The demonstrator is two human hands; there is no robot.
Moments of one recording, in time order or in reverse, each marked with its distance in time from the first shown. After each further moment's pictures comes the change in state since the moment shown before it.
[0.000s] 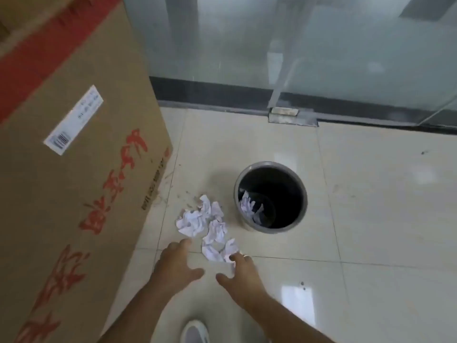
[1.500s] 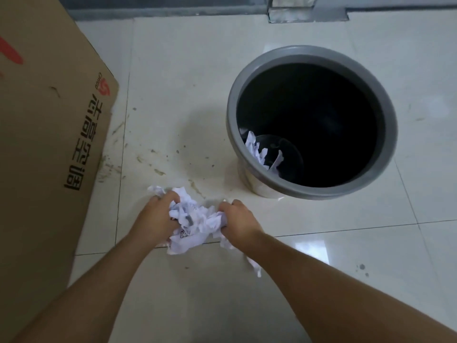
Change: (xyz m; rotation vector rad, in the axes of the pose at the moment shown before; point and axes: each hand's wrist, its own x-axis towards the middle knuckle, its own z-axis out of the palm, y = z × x) left_hand 0.314 -0.097 0.146 -0.027 0.063 0.205; right_hand 0.305 0.100 0.128 -0.162 0.055 -0.227
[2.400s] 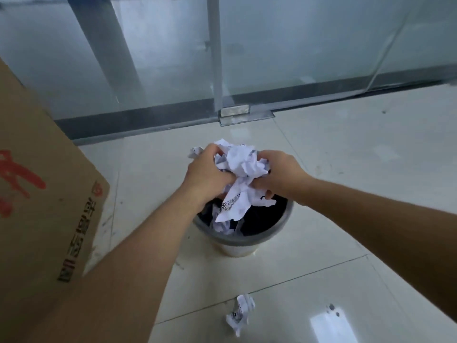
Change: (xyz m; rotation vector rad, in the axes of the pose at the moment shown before) left_hand -0.049 0.307 -0.098 -0.392 0.116 0.395; right_hand -0.128 -0.013 -0.297 0.341 0.504 -0.099
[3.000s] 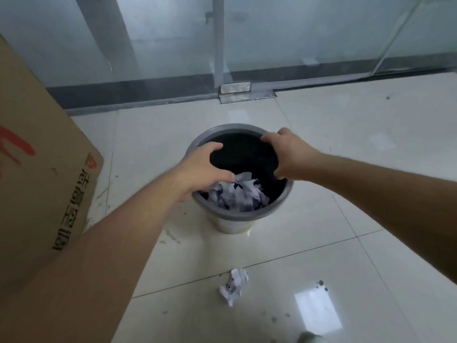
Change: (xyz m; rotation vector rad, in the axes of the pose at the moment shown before) left_hand -0.021 -0.021 -0.006 0.036 -0.186 -0.133; right_hand 0.021 0.036 -0.002 -0.650 -0.122 -0.003
